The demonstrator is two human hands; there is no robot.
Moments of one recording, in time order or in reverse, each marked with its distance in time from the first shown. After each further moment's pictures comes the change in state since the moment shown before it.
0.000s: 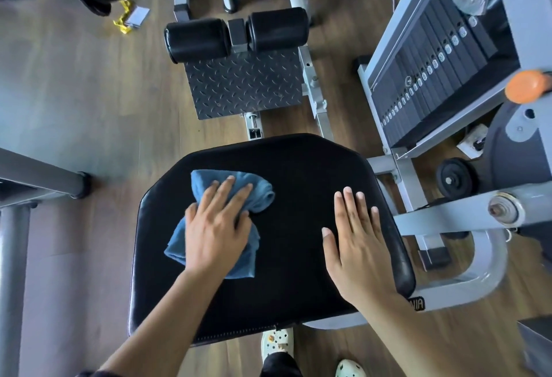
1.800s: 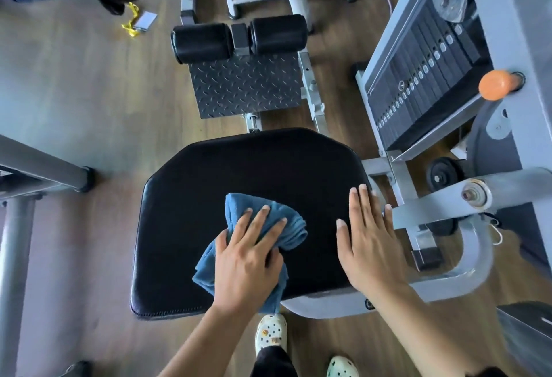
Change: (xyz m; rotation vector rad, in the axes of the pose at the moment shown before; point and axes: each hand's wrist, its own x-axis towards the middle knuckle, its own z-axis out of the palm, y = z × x) left_hand -0.075 0.059 -0.006 -0.037 -0.003 0.093; right_hand -0.018 0.023 -0.017 -0.048 0.011 0.049
